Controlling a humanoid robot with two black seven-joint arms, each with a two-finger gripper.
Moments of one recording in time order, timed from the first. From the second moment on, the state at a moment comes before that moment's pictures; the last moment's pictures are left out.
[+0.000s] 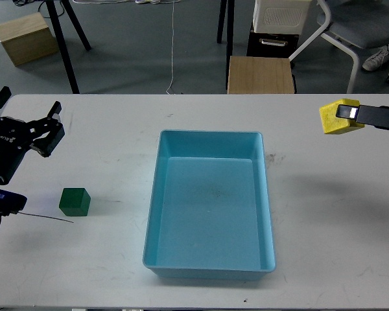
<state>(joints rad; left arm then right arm) -0.51 0.93 -0.45 -1.65 -0.97 -0.49 -0.46 0.92 -1.21 0.31 1.53 -1.15 0.31 0.49</state>
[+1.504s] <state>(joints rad) -0.50 0.94 -0.45 -1.66 -0.97 -0.49 -0.47 1.21 -0.48 -0.20 1.12 -1.14 0.36 0.49</state>
